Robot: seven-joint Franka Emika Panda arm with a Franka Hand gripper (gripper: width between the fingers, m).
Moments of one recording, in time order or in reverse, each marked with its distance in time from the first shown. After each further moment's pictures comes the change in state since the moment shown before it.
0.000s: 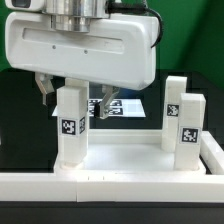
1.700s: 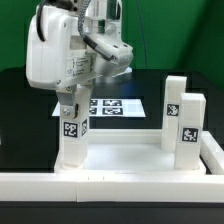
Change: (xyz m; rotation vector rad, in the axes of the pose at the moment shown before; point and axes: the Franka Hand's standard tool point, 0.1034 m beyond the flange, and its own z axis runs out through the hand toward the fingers) arm 0.000 -0.002 0.004 0.072 0.036 1.342
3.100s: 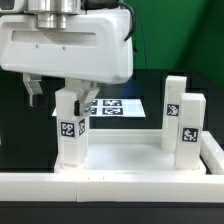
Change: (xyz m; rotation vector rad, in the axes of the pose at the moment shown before) arm 0.018 -0.002 -0.002 0.044 -0.006 -1.283
